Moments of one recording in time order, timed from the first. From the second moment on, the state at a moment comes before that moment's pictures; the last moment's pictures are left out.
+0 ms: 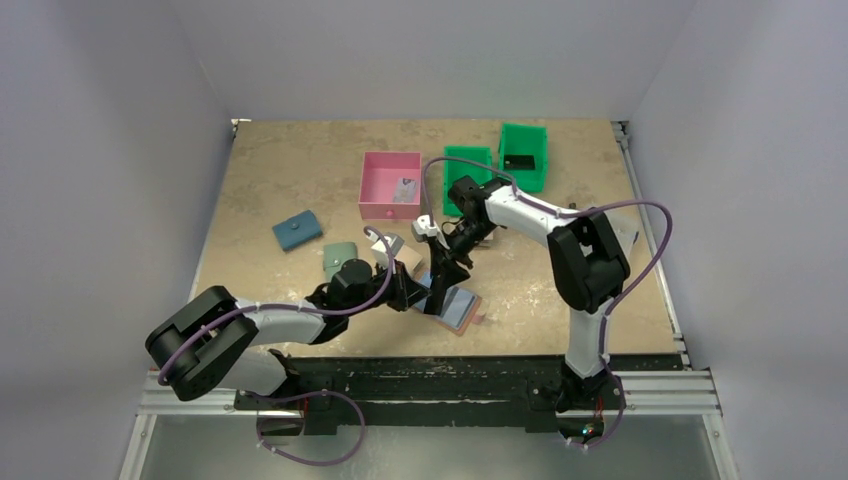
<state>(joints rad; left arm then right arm) -0.80 1.36 0.33 0.72 0.20 -0.64 0.56 1.95 1.42 -1.01 -0.96 -1.23</state>
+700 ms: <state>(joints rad) -0.80 1.03 0.35 0.42 0.01 -0.62 0.55 1.86 1.45 -1.15 -0.97 -1.27</state>
